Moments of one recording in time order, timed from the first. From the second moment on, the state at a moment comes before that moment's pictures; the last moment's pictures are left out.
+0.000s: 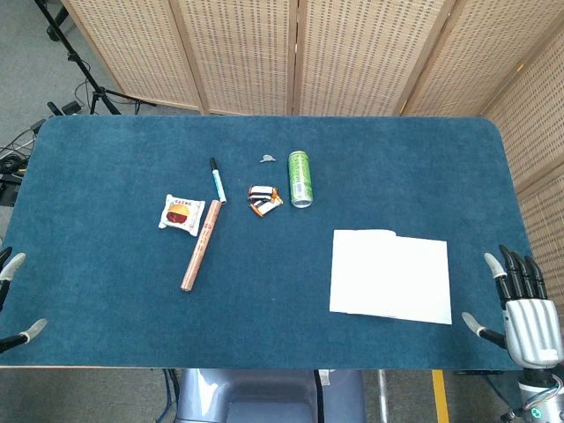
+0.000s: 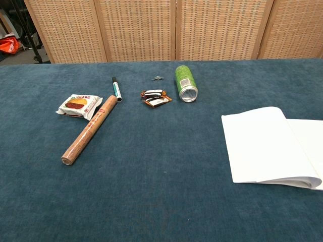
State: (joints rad) left arm 0.01 -1.07 0.00 -1.61 1.63 1.65 -0.10; right arm 0.03 -1.19 0.08 -1.60 -1.63 1.65 -0.07
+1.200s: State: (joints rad) left arm 0.00 -1.06 -0.02 -1.62 1.60 1.62 -0.11; right arm 0.31 -1.37 0.04 -1.57 -1.71 1.18 -0.42
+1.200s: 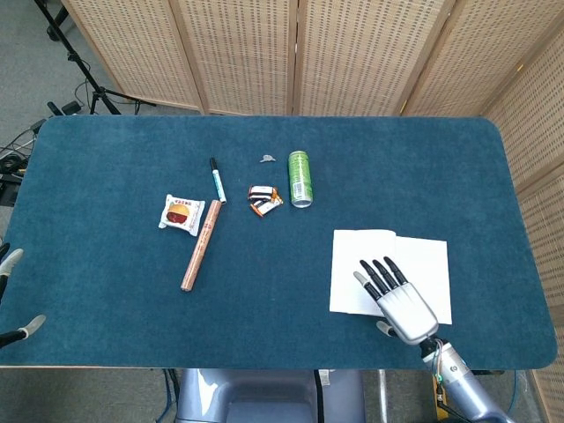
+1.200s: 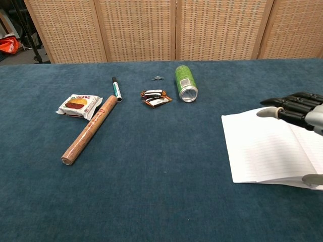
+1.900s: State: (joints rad) left arm 0.00 -1.05 -0.02 -1.61 1.59 1.63 -0.14; right arm 0.34 -1.57 0.06 -1.41 -1.64 1.17 -0.65
